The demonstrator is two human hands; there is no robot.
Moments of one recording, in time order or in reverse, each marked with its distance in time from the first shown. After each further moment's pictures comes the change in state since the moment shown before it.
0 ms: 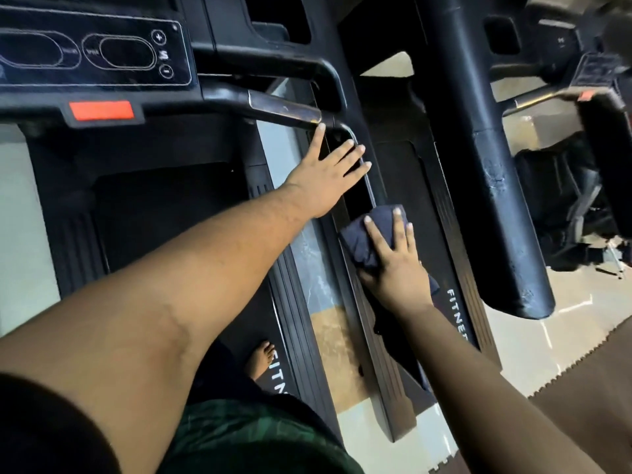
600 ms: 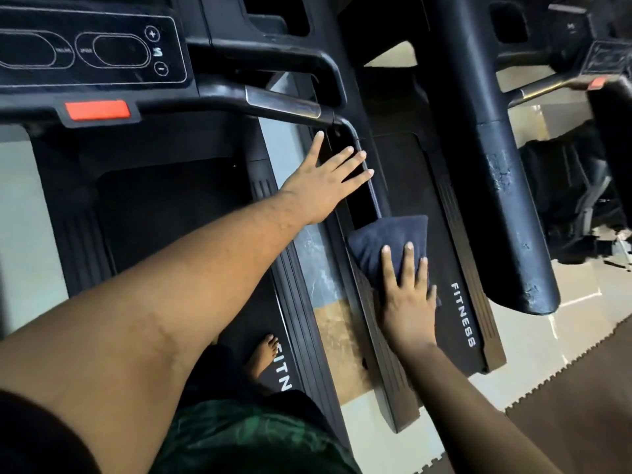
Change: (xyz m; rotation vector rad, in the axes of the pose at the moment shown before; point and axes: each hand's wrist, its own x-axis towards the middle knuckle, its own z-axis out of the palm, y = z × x) left_hand -0.006 0.008 0.017 -0.090 0.021 0.040; right_hand -0.054 0.015 0.031 -0.236 0.012 0.068
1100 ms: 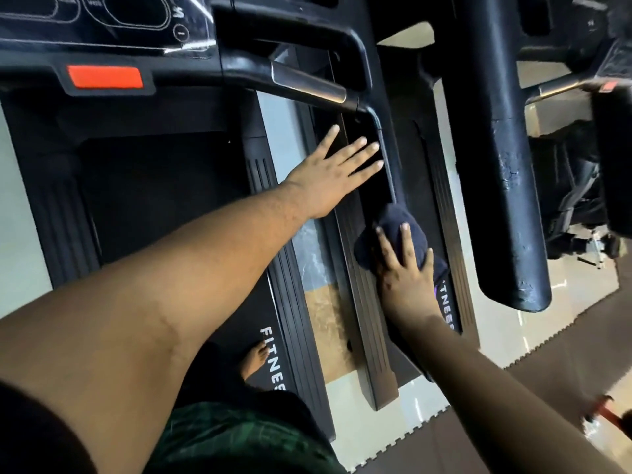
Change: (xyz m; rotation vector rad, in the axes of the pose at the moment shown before) left_hand -0.011 -0.013 0.024 -0.086 0.052 0.037; right_hand 0.032 -0.014 -0.016 -0.422 -0.140 -0.280
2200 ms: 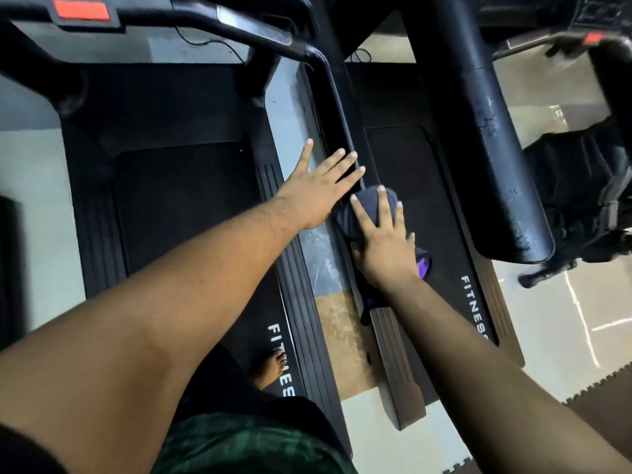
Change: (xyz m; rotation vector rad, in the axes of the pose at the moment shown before) left_hand -0.042 0.177 -0.015 -0.009 -0.072 -0.203; right_hand -0.076 0.017 0.059 0.613 0.197 0.082
